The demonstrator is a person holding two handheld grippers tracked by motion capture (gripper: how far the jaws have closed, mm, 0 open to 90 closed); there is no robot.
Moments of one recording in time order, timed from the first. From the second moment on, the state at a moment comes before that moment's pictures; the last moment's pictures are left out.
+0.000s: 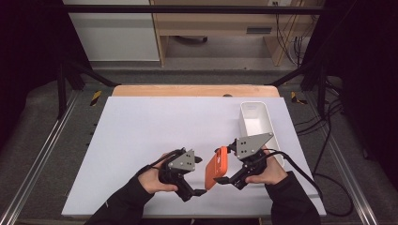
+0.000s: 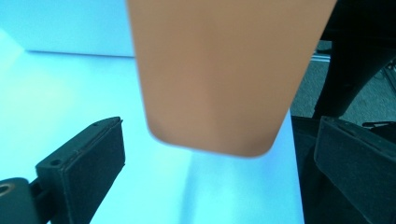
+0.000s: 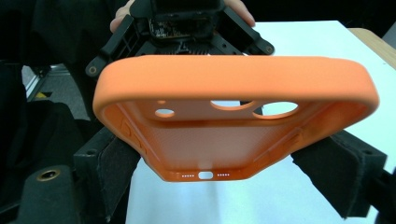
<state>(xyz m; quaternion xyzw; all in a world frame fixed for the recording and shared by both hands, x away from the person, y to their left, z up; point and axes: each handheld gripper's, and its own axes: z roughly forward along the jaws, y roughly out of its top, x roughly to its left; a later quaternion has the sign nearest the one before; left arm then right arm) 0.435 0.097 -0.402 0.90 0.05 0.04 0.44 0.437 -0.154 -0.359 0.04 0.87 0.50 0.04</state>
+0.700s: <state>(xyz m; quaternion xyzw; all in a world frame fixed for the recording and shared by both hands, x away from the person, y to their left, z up) 0.447 0.172 -0.408 0.86 0.19 0.09 0.47 0.445 -0.181 -0.339 0.13 0.85 0.50 0.09</state>
